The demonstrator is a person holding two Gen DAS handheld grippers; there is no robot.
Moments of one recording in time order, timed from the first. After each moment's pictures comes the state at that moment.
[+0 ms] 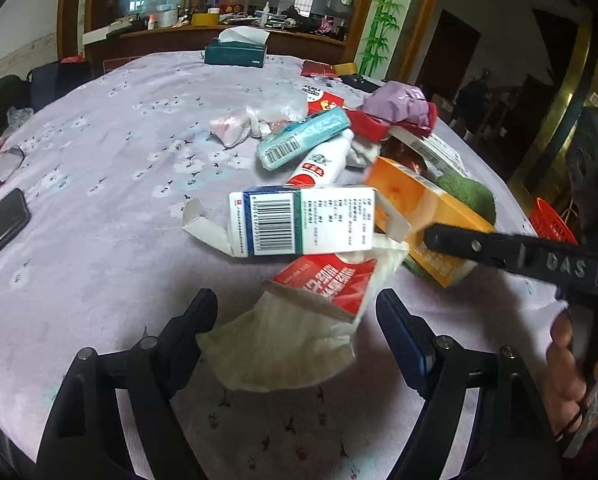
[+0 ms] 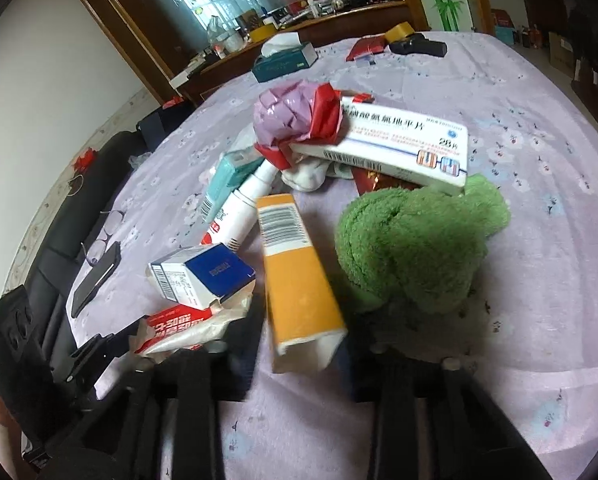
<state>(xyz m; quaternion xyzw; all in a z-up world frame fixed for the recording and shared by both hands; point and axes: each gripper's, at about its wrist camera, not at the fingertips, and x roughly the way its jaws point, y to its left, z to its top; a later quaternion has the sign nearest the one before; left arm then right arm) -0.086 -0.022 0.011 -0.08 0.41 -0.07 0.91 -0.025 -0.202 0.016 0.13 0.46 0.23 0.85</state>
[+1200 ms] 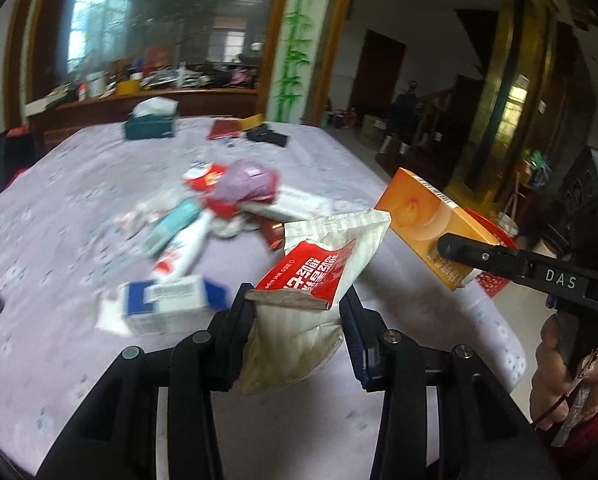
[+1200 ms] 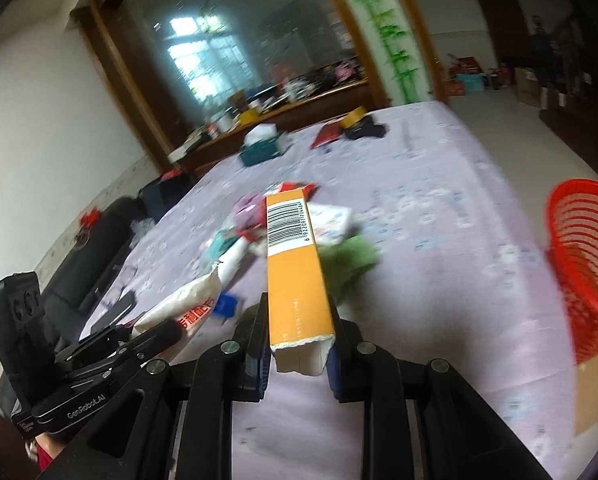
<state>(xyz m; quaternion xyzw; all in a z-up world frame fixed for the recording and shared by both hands) -0.114 -0.111 0.084 -0.03 0.33 -0.19 0.93 -0.108 -0.314 0.079 0.17 0.34 0.18 0.91</state>
